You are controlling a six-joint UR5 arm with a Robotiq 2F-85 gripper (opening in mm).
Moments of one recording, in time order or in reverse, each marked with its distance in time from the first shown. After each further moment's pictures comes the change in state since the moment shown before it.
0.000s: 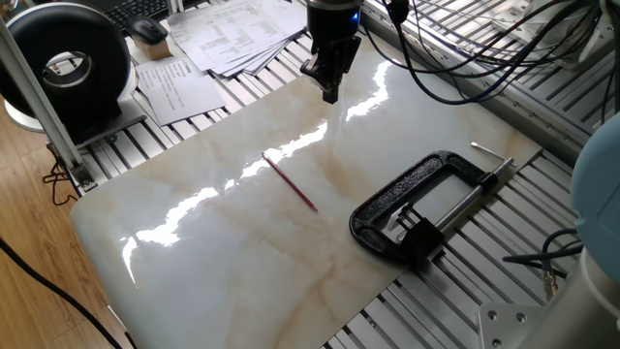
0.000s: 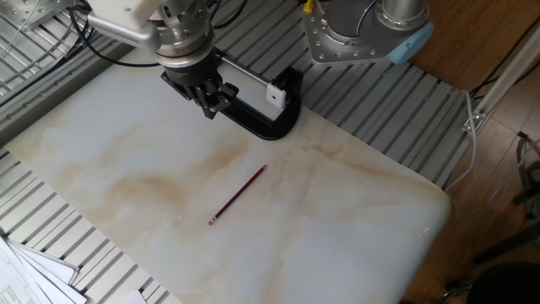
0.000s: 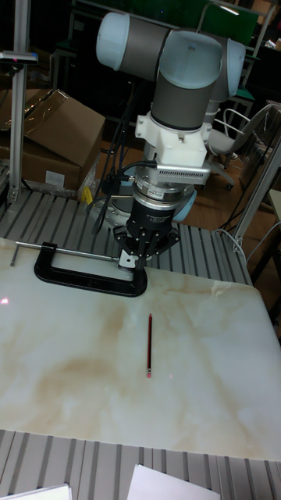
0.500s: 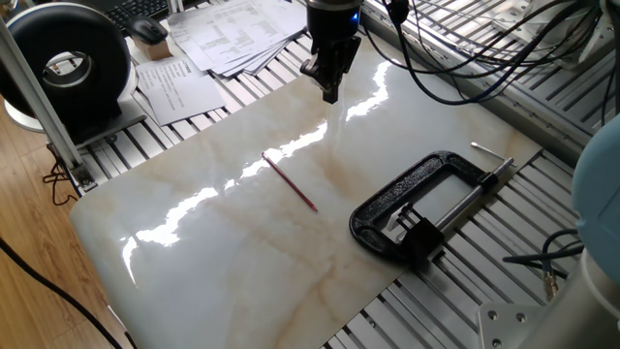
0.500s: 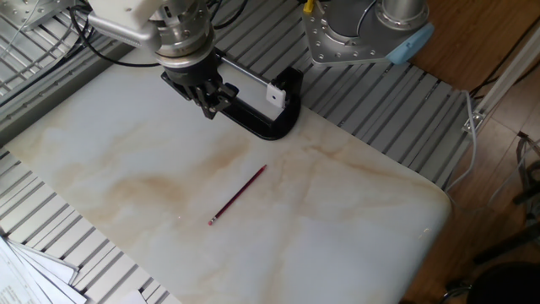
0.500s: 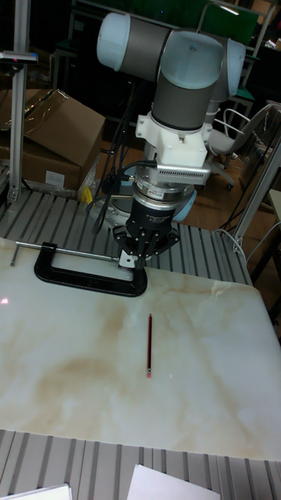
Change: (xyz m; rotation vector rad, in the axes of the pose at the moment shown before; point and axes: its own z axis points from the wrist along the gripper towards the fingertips) arm 0.000 -0.002 0.000 0.011 0.001 0.009
